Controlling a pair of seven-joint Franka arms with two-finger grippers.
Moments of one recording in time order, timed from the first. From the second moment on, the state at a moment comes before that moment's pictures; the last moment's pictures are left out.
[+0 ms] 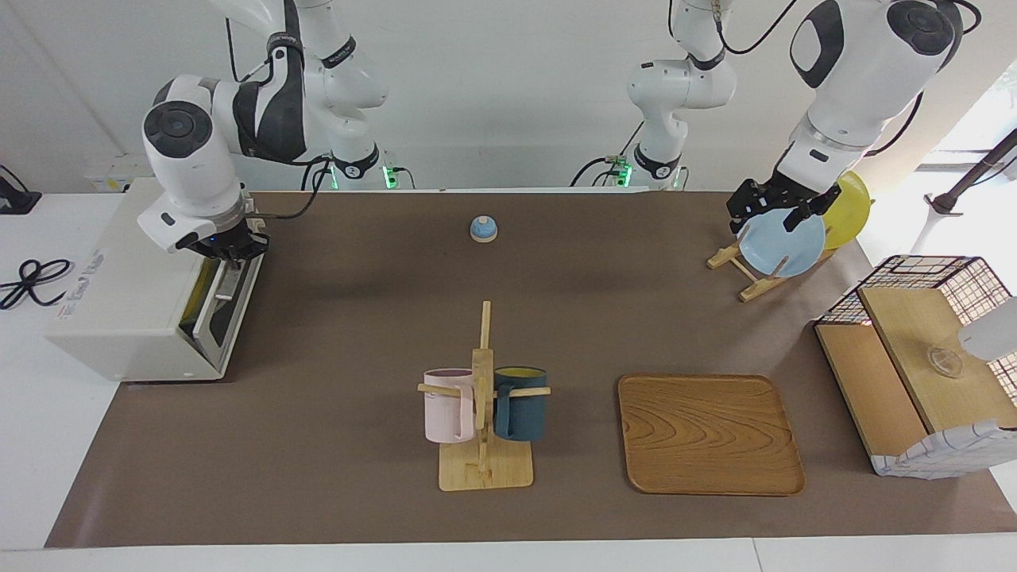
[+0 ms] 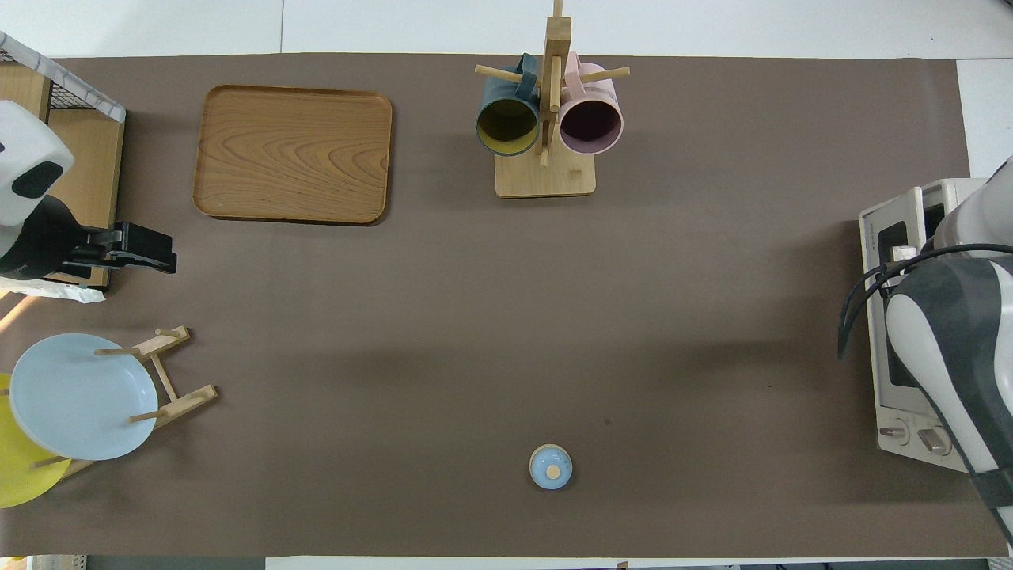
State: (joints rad) left arm -0.10 -0.05 -0.01 -1.72 -0.04 1.63 -0.08; right arm -0.17 -0.02 0.10 -1.96 -0.27 1.78 -0.07
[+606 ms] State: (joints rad) left arm -0.10 -0.05 -0.01 -1.72 -0.04 1.63 -0.08; right arm -0.20 -0.03 0.10 -1.93 -0.20 1.76 -0.11
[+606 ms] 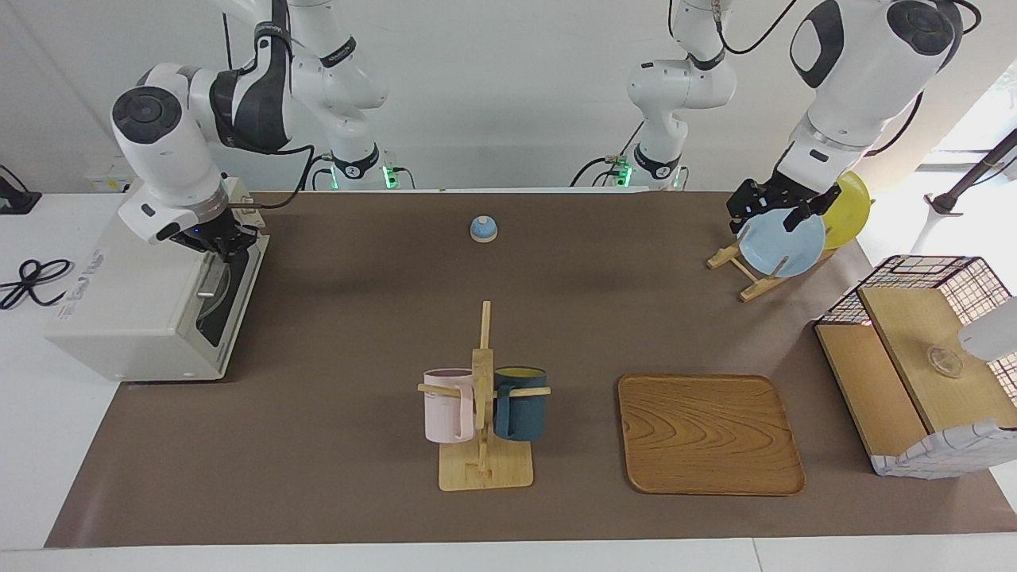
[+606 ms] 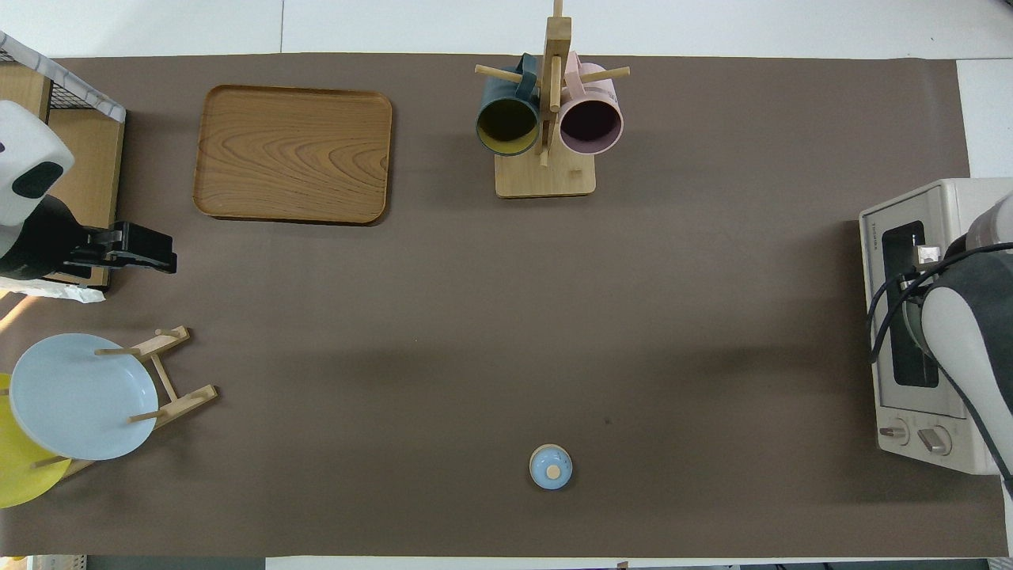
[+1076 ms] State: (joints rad) left arm -0.10 -0.05 -0.01 -1.72 -0.04 1.63 -0.08; right arm -0.15 -0.04 0.12 -1.80 0.01 1.63 -0.11
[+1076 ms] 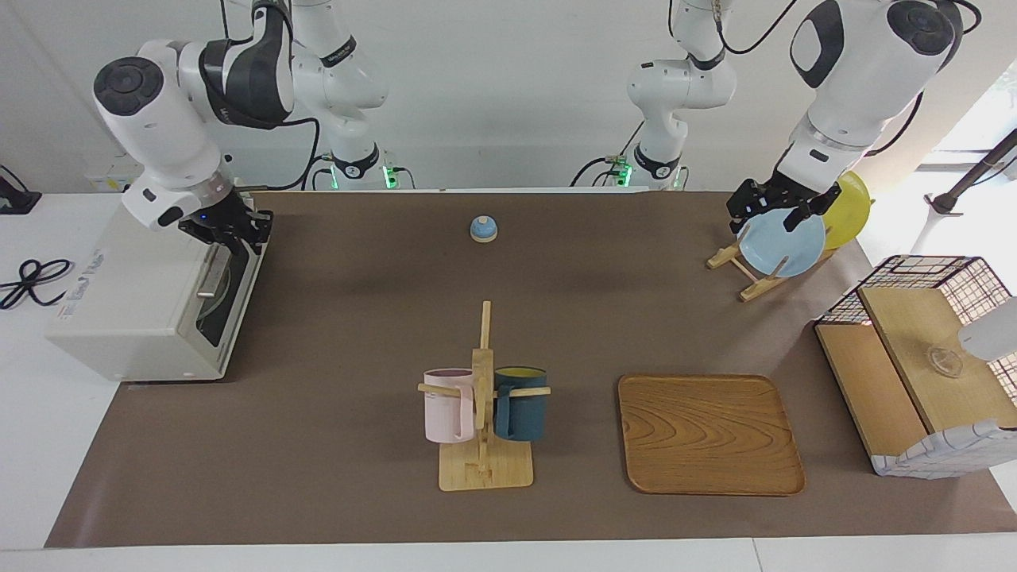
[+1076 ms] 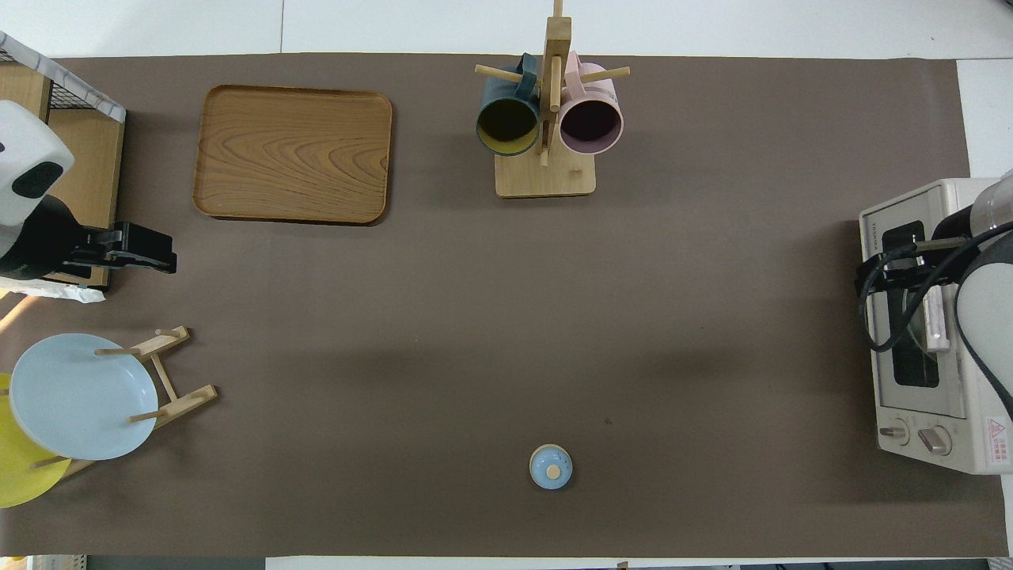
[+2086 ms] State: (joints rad) left arm -0.10 -0.05 -0.01 -1.72 -0.04 1.63 -0.08; right arm -0.07 -0.04 0.13 -1.69 0.02 1.57 0.03
